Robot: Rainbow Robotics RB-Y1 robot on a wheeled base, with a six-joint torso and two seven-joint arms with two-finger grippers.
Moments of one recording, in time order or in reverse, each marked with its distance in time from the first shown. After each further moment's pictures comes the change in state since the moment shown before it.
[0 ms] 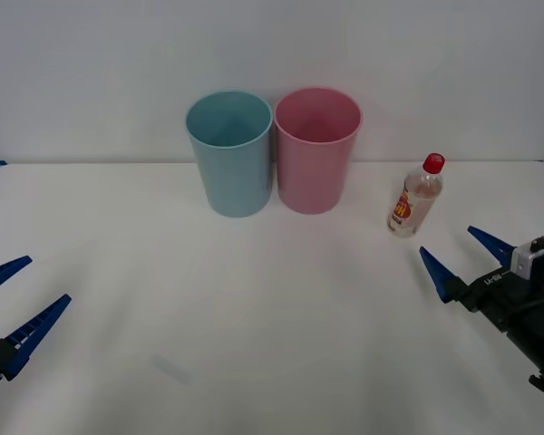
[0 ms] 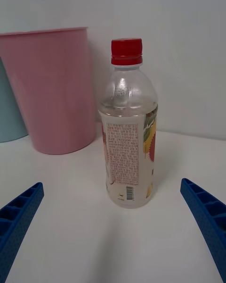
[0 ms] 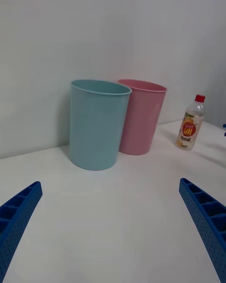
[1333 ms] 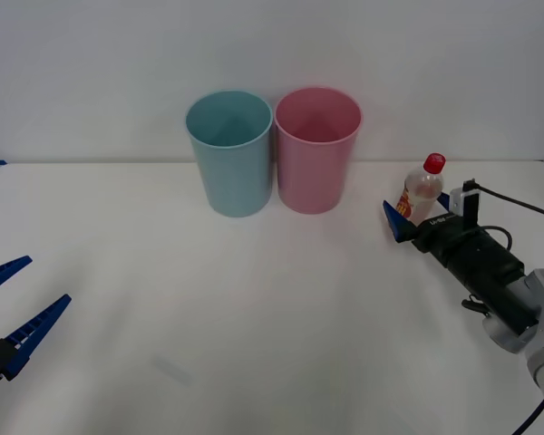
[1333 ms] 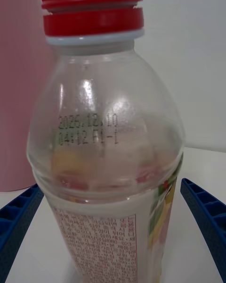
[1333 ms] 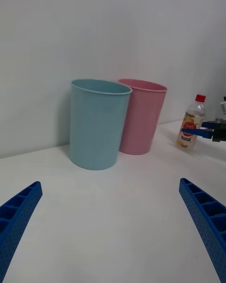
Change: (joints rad) right arm -0.451 0.054 0.023 0.498 0.027 0.125 0.115; left arm 0.000 0.000 0.000 0.000 0.000 0.000 0.000
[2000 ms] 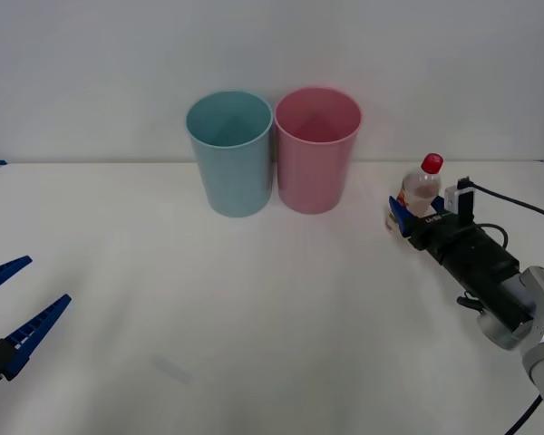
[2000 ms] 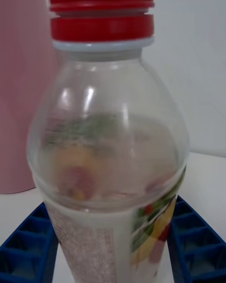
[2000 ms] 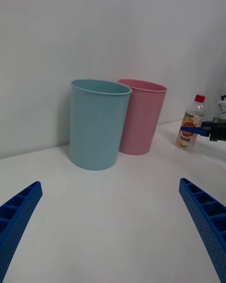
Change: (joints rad) right arm -0.008 0.002 0.023 0.002 -0.028 0.023 0.040; left arm 0.000 0.000 0.000 0.000 0.000 0.000 0.000
